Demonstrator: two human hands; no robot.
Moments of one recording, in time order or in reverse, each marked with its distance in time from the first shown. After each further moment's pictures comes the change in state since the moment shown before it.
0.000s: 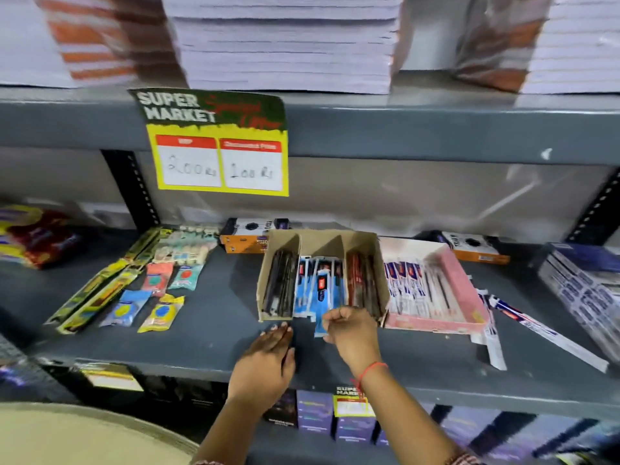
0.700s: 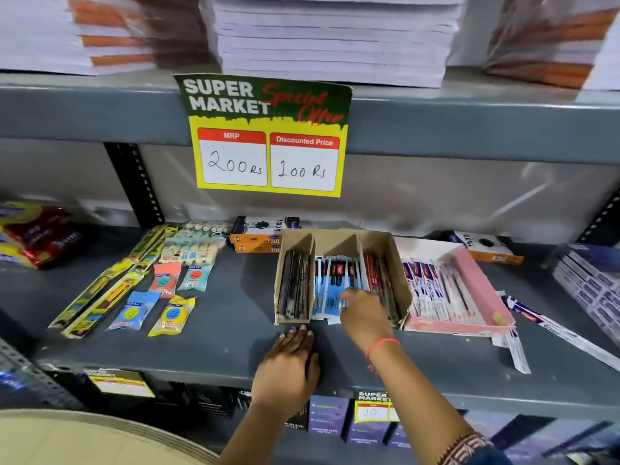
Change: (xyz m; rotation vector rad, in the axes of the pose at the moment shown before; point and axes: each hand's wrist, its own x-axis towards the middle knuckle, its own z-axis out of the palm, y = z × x) left_hand 0.004 -0.003 0.008 -0.061 -0.079 0.001; right_hand 0.017 -0.025 0.012 -0.754 0.064 -0.154
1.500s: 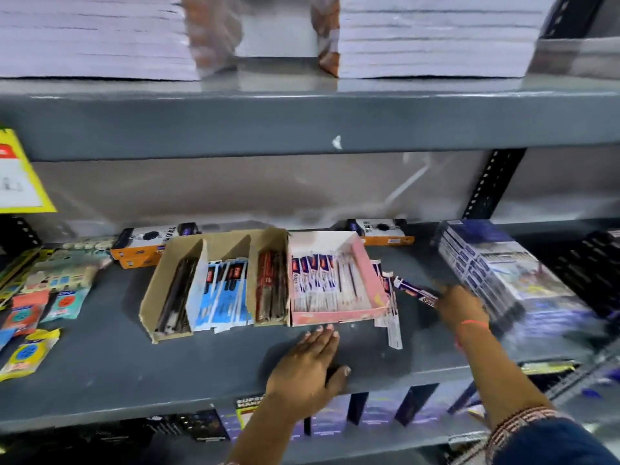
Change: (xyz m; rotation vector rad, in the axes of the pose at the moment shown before) left_hand 0.050 0.177 0.062 0.119 -0.252 0.381; right_hand 0.043 0.302 -0.163 -0.234 0.220 0.530
